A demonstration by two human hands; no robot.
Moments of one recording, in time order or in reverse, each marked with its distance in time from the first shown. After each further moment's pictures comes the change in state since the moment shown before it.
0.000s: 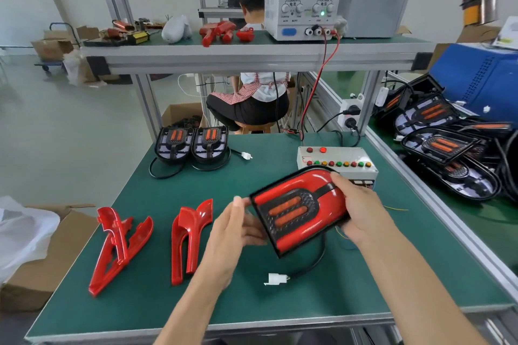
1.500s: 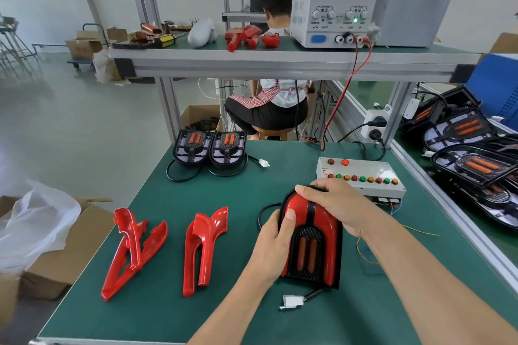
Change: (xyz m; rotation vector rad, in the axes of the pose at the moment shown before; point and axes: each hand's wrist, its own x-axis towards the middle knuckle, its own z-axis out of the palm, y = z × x) left_hand 0.034 -0.029 0.033 0.101 -0.094 0.023; right_hand 0.053 0.004 0.042 -0.676 -0.536 -0.097
